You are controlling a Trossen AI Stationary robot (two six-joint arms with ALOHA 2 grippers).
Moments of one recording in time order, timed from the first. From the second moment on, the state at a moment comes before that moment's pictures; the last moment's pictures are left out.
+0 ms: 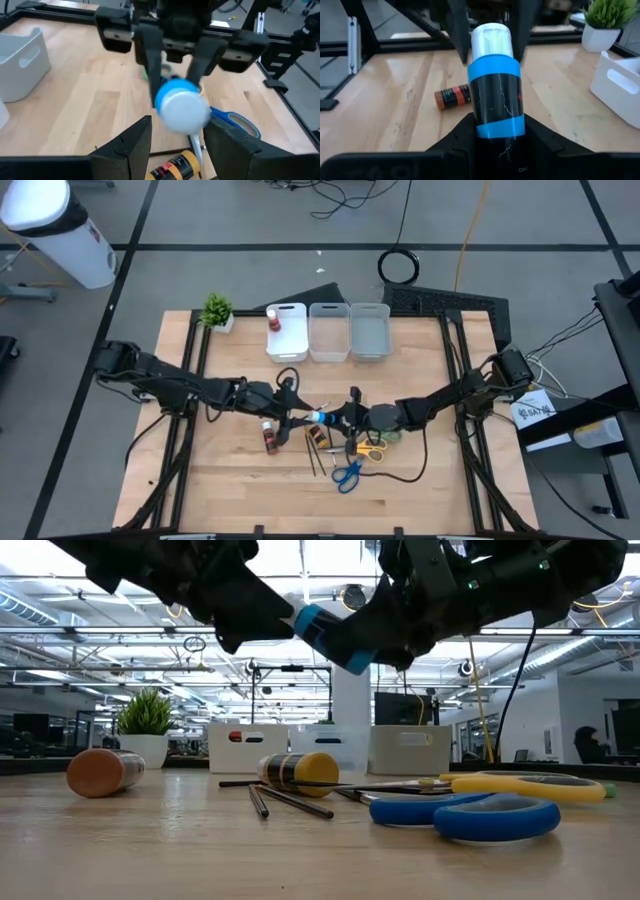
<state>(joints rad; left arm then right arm) -0.16 1.41 0.69 0.34 -0.05 -0.17 0.27 1.69 0.72 0.71 0.34 0.13</state>
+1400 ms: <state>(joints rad) 0.05 1.08 0.88 -0.25 -0.29 -0.13 0.26 1.69 0.72 0.63 0.34 0.15</state>
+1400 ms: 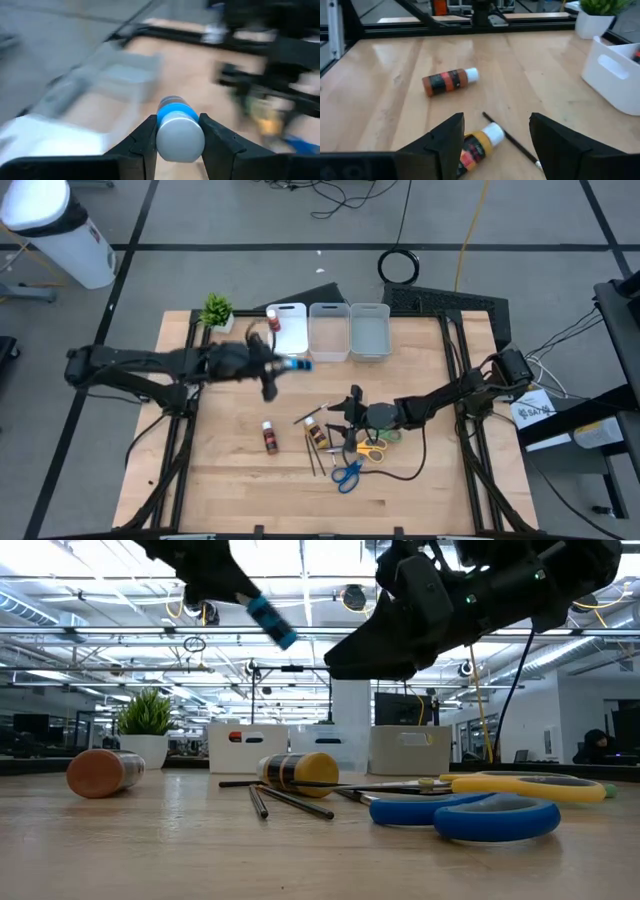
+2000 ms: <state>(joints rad) 0.59 1.58 1.39 -0.65 -0.17 0.05 0.22 1.69 0.72 0.59 0.34 0.17</state>
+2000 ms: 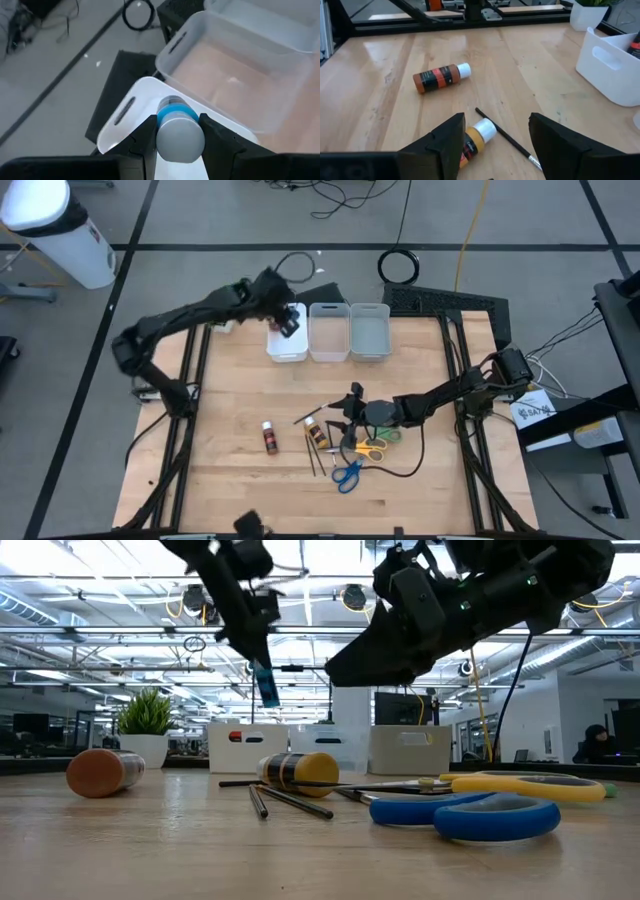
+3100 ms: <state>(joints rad) 0.67 1.92 1.47 -0.62 -0.12 0.04 0.22 1.69 0.72 0.56 0.34 0.18</state>
